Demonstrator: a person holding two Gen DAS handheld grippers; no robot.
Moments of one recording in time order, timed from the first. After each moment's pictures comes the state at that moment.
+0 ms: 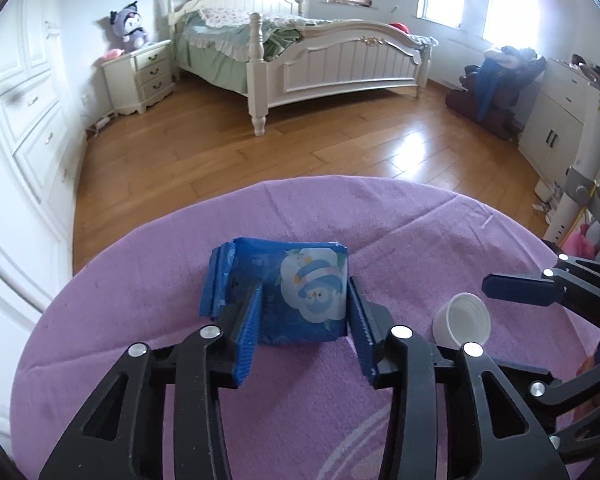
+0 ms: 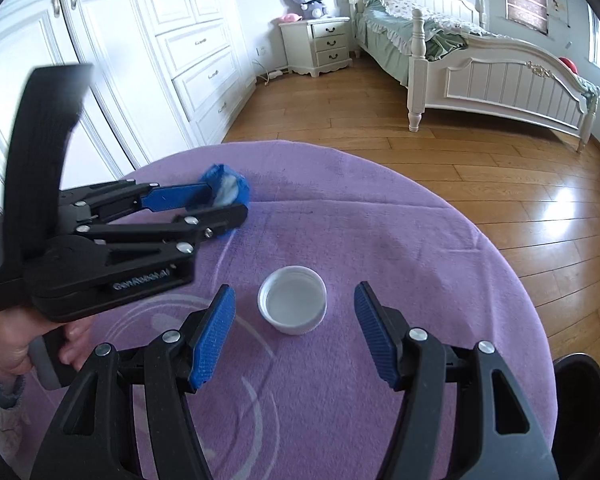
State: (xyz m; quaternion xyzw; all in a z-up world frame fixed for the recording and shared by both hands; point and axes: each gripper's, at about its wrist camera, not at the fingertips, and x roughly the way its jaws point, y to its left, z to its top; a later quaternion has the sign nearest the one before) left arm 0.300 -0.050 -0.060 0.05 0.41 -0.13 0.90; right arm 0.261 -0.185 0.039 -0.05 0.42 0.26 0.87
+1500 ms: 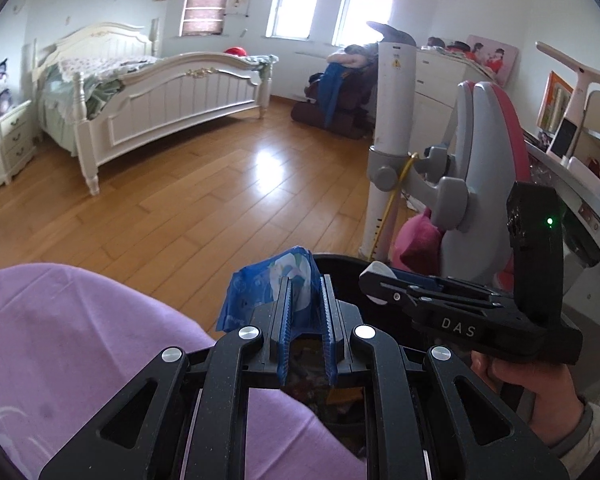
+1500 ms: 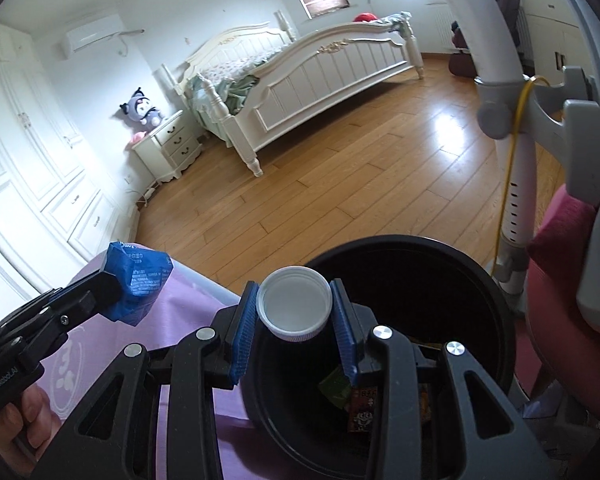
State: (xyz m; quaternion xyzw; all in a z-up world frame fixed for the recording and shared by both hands) left arm 0.167 -0.352 -0.031 0.05 0.35 -0.38 0.86; right arm 0.175 -0.504 0.017 0.21 0.35 0.04 0.91
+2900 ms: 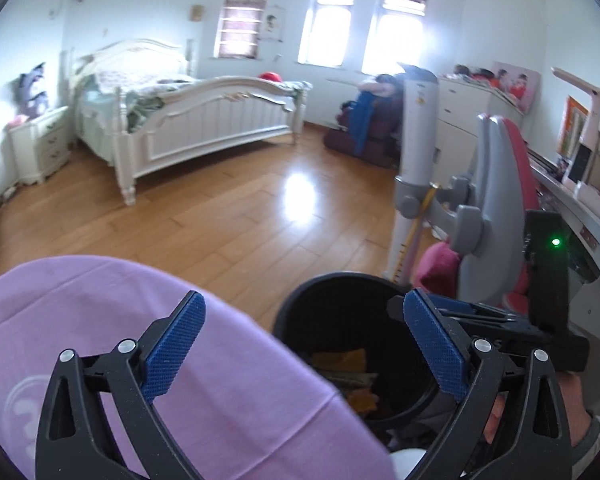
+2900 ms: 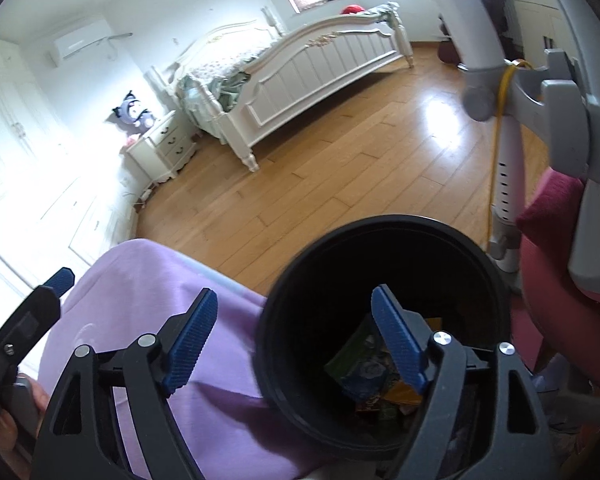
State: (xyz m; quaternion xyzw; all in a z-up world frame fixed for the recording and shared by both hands) left arm 0.141 -0.293 -0.004 0.02 0.30 -0.31 0.90; right arm 0.152 -0.483 0.036 0.22 0.35 0.05 0.91
